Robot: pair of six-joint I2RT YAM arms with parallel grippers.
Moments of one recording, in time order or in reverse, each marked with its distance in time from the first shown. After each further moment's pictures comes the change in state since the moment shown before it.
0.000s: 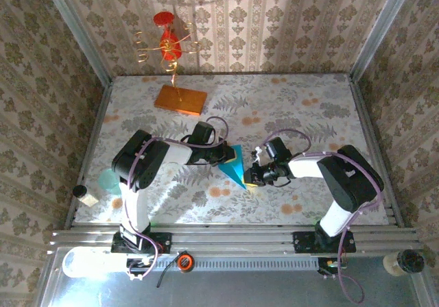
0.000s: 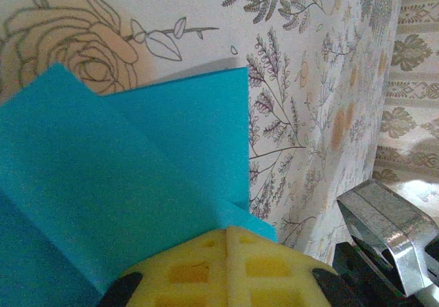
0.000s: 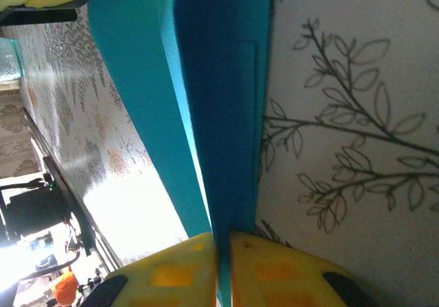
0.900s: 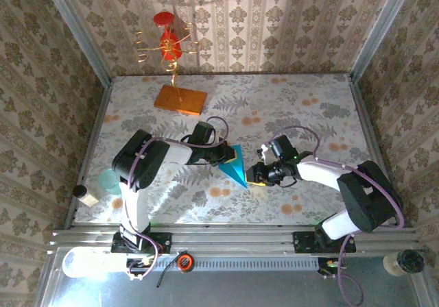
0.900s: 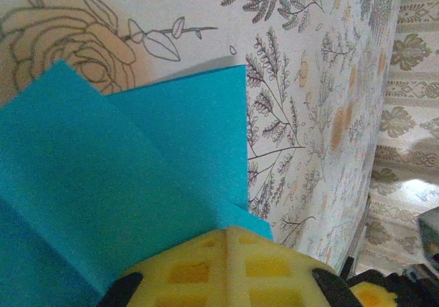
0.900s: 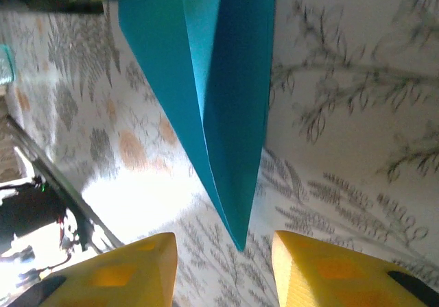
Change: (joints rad) left arm 0.000 0.004 0.003 0.000 0.001 0.000; right arm -0.002 -0.187 0.028 -0.216 0.104 -0.016
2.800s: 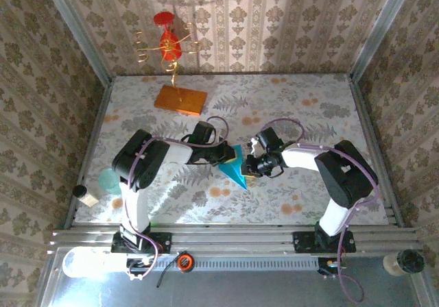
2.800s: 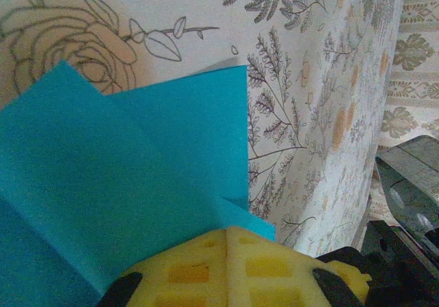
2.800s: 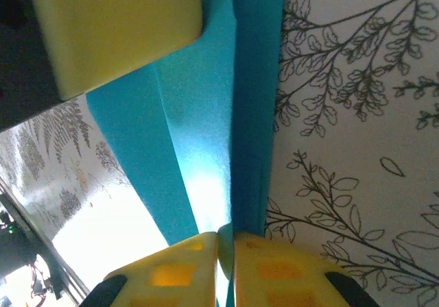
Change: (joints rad) left arm -0.001 0.000 0.009 -0.019 -0.001 0.000; right arm 0.031 0.244 0.169 0.022 0.053 -0.013
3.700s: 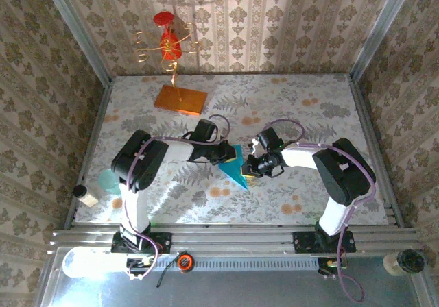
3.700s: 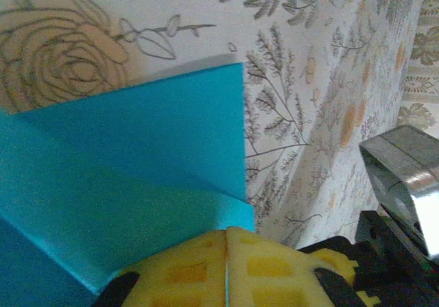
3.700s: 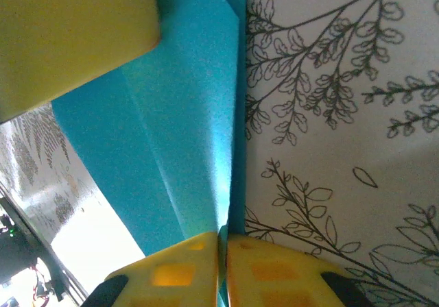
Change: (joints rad) left arm -0.011 -0.021 0.053 -0.123 -0.020 0.039; right arm -0.011 0.030 0.002 -0.001 -0.011 0.002
